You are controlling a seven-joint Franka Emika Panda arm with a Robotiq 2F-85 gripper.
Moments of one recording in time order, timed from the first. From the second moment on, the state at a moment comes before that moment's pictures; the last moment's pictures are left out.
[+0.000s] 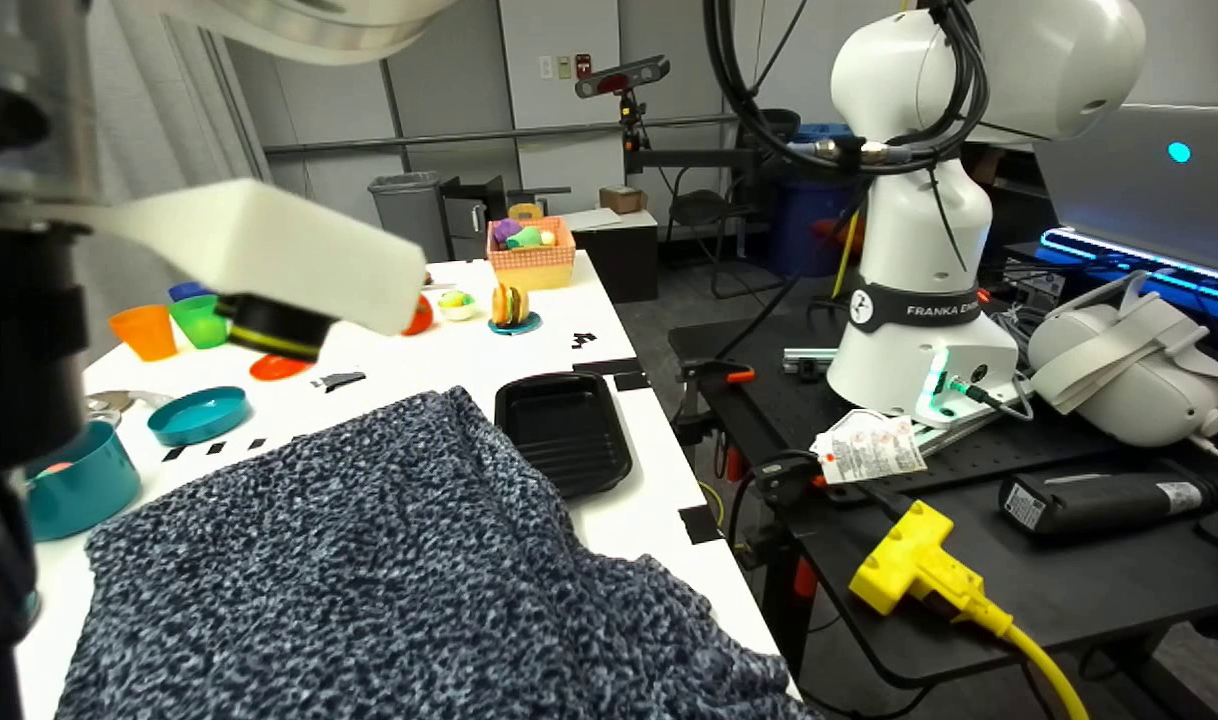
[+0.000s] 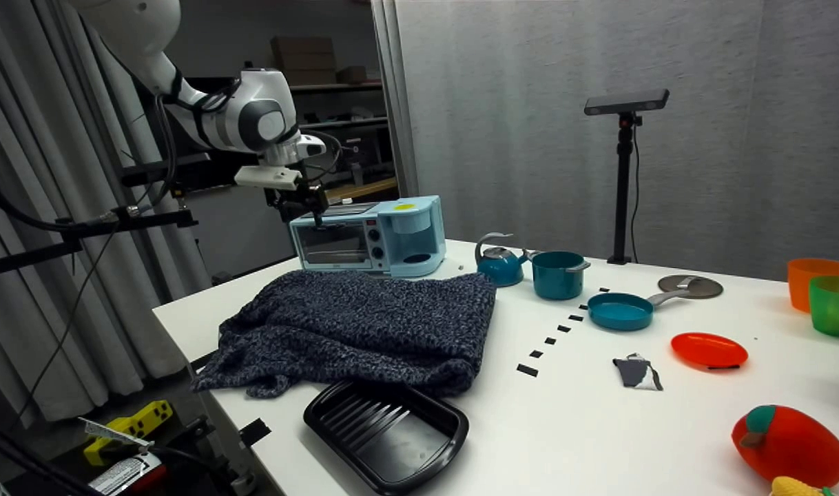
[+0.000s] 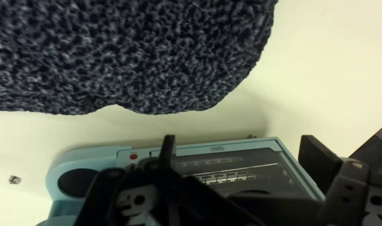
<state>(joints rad) 0.27 0.37 0.32 -1.92 0.11 2.59 -0.04</state>
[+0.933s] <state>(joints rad) 0.22 -0.24 0.21 -2.50 0.10 2.61 -0.09</state>
